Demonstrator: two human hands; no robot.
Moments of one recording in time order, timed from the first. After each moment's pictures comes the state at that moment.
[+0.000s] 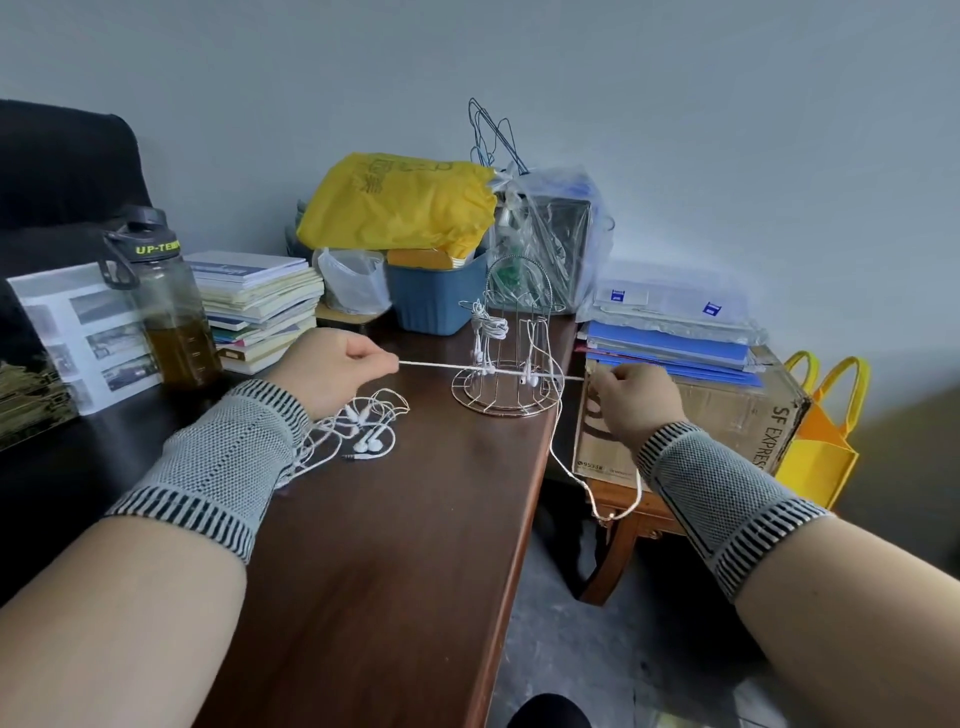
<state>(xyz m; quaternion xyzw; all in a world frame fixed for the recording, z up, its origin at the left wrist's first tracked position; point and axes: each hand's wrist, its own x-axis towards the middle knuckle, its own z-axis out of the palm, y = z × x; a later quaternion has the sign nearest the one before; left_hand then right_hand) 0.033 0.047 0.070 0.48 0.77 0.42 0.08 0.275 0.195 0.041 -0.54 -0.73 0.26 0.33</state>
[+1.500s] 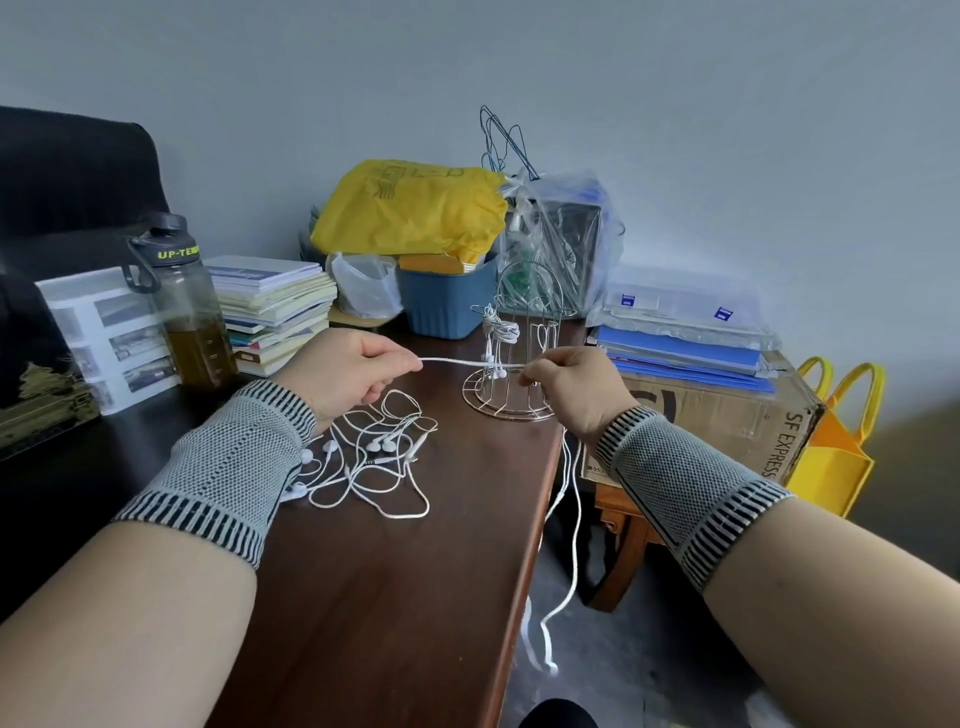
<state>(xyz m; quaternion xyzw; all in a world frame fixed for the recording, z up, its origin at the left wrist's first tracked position) 0.034 0.043 0.071 0.46 0.69 0.51 0.21 0.232 0.164 0.058 -0.37 -0.77 0.39 0.35</state>
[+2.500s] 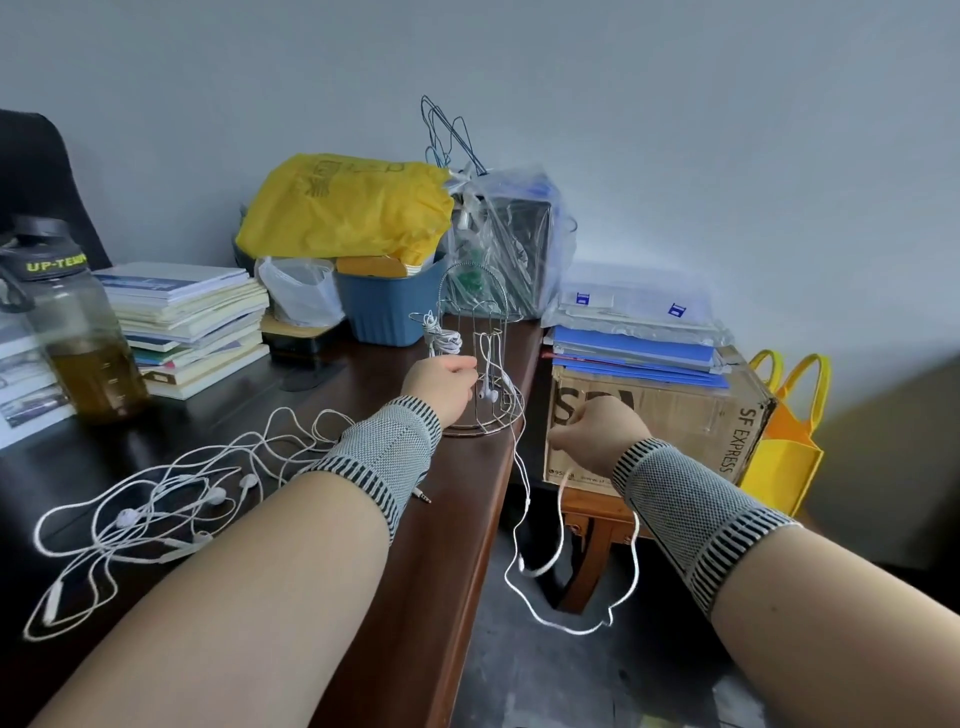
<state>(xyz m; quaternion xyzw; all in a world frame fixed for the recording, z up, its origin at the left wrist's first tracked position) 0.109 0.193 0.027 0.42 0.71 0.52 0.23 0.287 0.238 0.022 -0.54 -0.79 0.24 0.17</state>
